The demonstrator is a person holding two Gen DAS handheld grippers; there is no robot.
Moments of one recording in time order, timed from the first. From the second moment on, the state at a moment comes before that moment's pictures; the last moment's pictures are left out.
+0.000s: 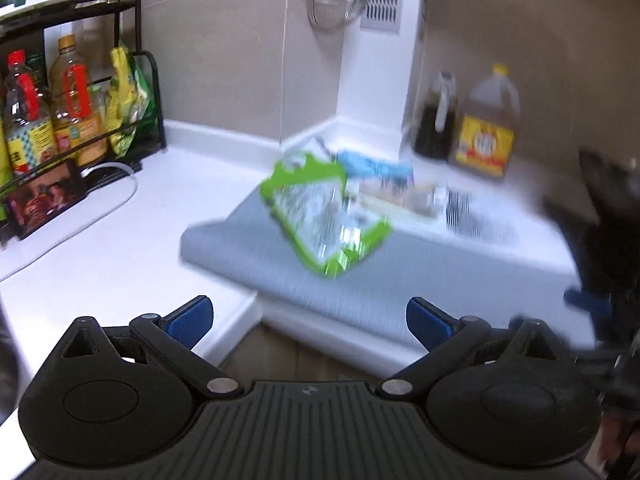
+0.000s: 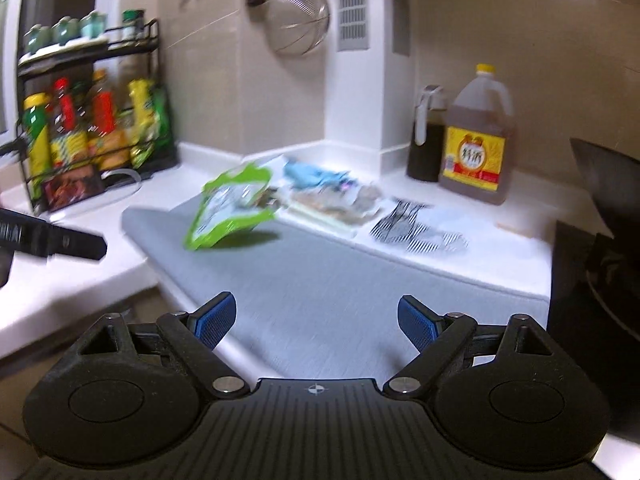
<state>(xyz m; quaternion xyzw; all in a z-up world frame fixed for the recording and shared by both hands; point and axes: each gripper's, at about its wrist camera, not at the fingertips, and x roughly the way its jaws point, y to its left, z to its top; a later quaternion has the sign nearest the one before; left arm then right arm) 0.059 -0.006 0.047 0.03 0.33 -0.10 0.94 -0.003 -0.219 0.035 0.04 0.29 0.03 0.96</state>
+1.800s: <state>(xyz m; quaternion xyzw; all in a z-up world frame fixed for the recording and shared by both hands) 0.186 -0.015 0.033 -0.04 0.40 -0.08 0.91 0.098 -0.299 0.006 0.21 0.27 -0.13 0.93</state>
